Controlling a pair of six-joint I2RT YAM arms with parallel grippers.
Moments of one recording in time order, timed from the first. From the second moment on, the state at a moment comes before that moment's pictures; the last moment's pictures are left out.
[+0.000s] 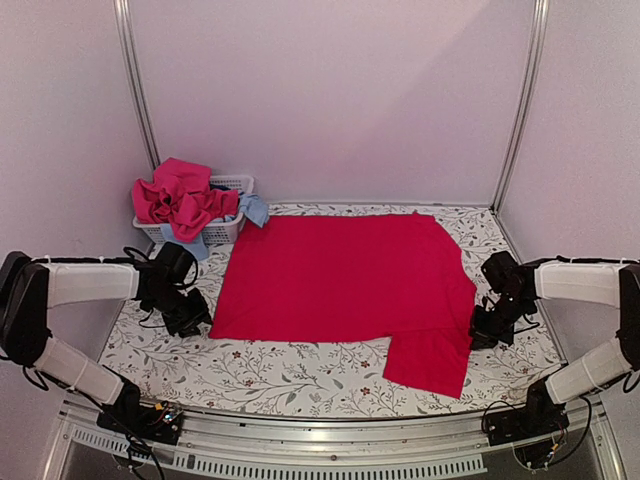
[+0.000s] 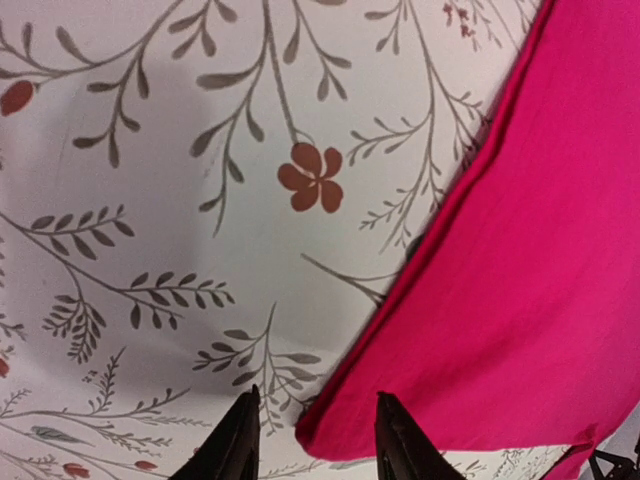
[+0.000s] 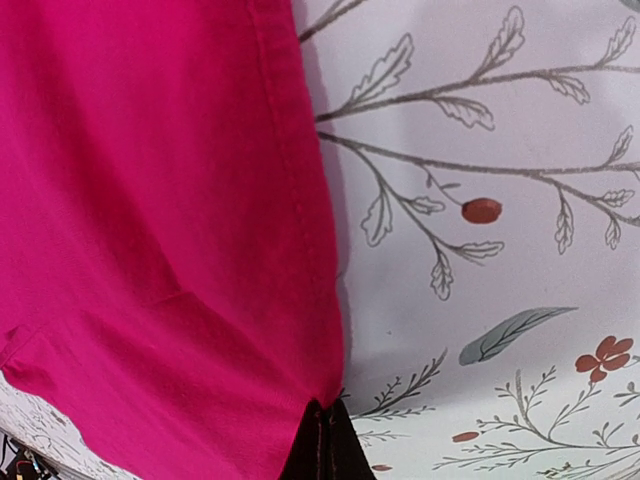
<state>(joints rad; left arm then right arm) -0.34 1.38 0.63 -0.49 0.09 -0.96 0.27 1.37 0.64 -0.72 -0.17 0.66</state>
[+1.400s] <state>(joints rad) -0.41 1.37 0.65 -0.62 0.08 -1.04 0.27 1.11 0.61 -0.88 -0.32 0.70</state>
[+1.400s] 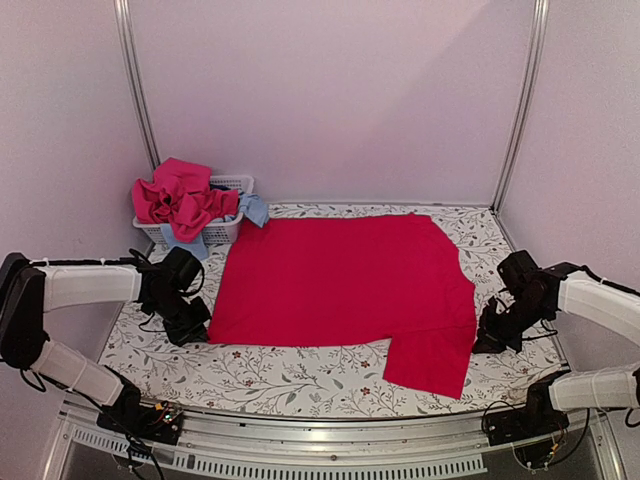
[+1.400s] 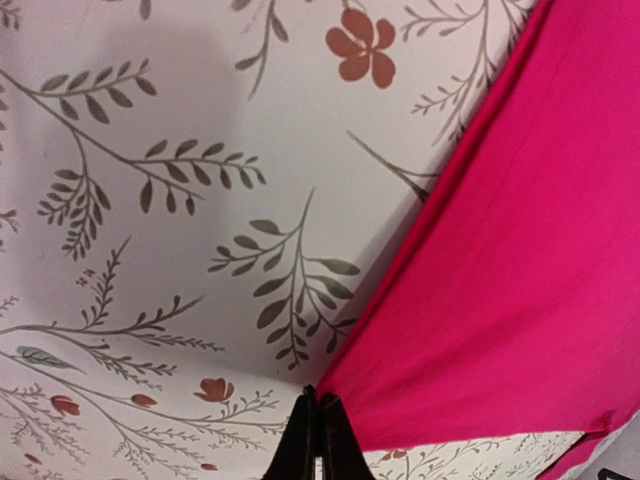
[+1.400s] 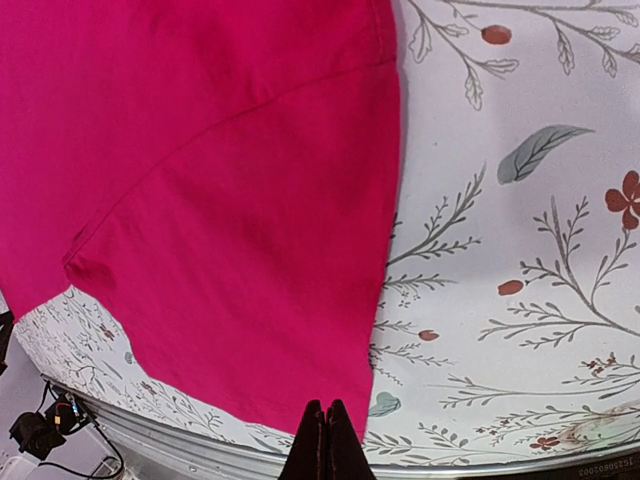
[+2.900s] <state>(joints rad) -0.40 1.37 0.66 -0.61 0.12 -1.04 0.44 1.49 0.75 -0.82 -0.08 0.64</state>
